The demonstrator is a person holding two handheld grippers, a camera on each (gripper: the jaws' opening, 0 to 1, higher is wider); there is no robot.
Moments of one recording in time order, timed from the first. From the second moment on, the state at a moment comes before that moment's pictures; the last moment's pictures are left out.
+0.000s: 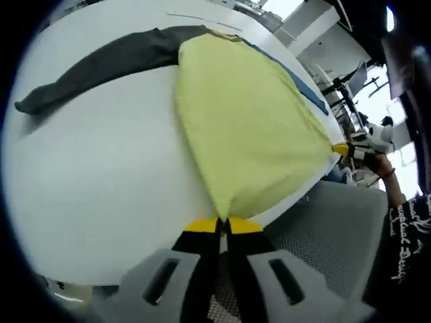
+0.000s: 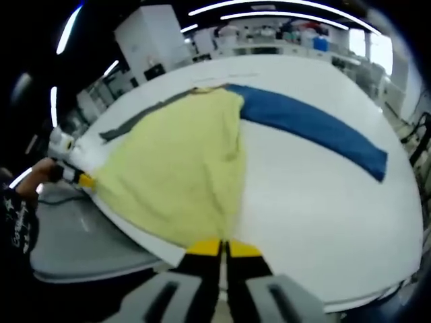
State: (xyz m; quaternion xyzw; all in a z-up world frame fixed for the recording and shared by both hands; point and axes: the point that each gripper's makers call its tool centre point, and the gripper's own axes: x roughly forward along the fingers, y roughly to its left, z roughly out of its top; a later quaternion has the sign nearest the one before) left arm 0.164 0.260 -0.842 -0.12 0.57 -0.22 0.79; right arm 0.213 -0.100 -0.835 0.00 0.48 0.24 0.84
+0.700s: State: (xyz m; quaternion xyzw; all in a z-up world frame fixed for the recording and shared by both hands) left arm 0.172 0.263 -0.828 -0.04 0.50 -0.24 0.83; right arm 0.208 -0.100 -0.831 -0.02 0.47 0.27 0.84
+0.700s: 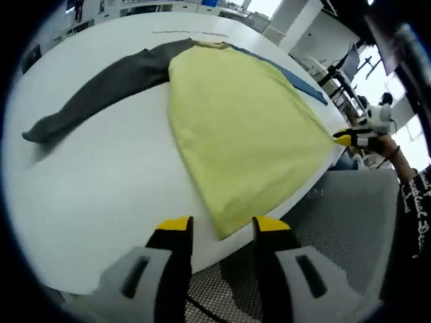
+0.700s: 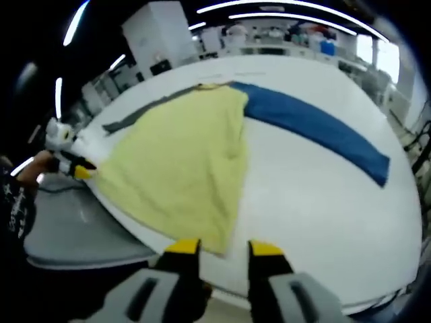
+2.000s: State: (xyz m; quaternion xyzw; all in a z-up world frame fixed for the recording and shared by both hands) left arm 0.226 0.251 -0.779 0.05 0.29 -0.28 0.91; right arm 0.346 -0.087 -0.769 -0.08 0.28 0.34 0.90
